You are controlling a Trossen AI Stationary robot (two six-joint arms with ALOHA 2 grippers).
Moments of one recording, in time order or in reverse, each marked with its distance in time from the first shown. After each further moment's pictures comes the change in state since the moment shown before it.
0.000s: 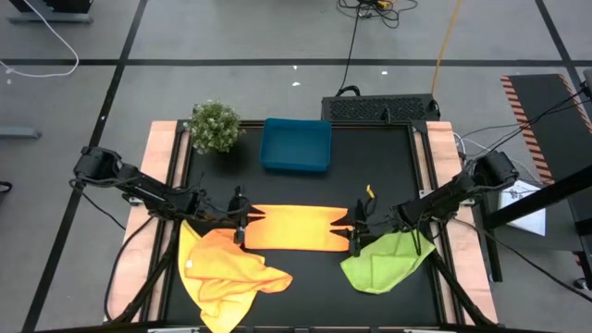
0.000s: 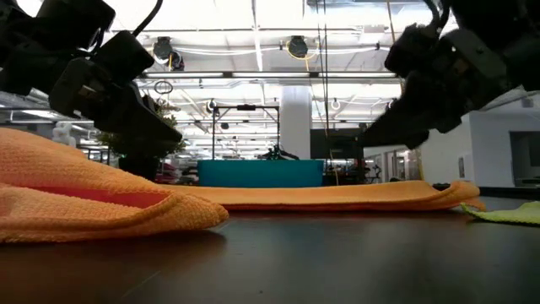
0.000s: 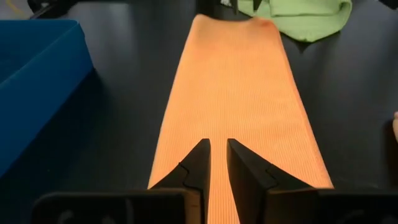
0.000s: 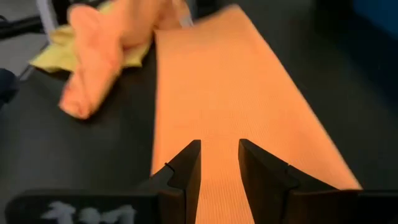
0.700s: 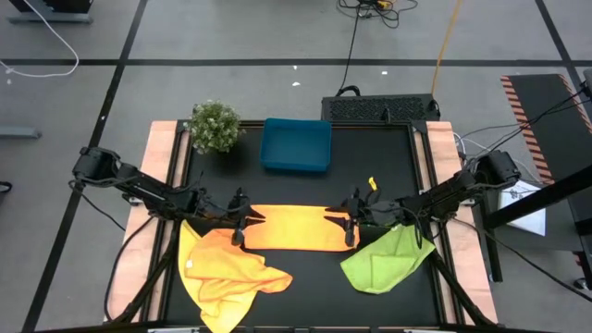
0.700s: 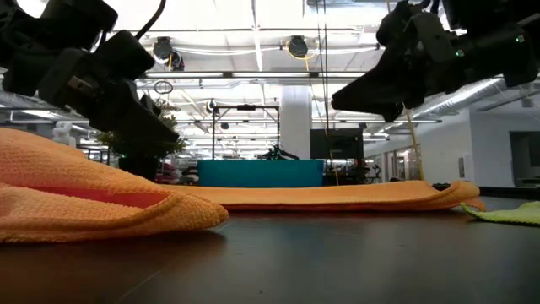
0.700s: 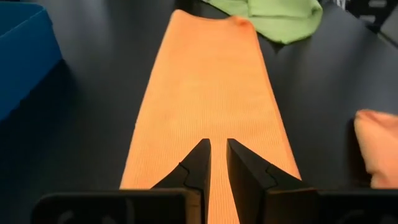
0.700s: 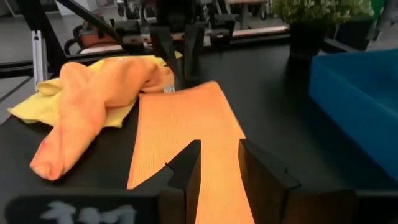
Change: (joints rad) left arm 0.020 -0.011 0.000 -0.010 0.118 -0.032; right arm -0.078 -0.025 0.000 0.191 0.054 -0.218
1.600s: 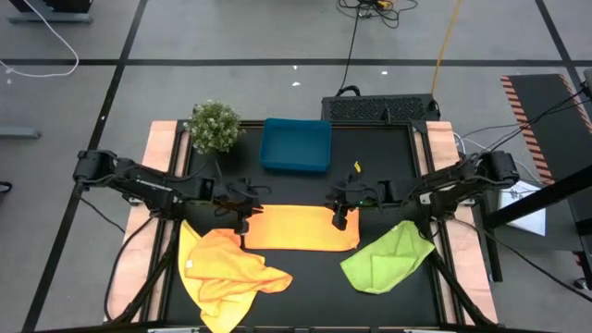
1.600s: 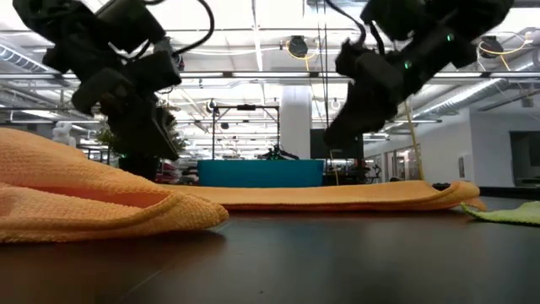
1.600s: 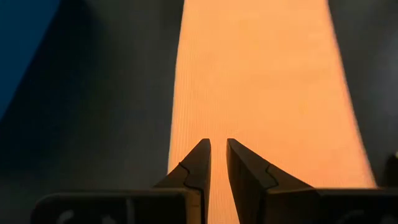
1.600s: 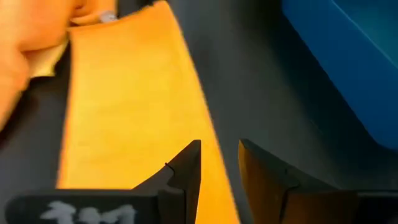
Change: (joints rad) left arm 0.168 0.008 0.243 -0.573 0.111 0.070; right arm -0.213 0.000 0.260 -0.661 -0.212 0.093
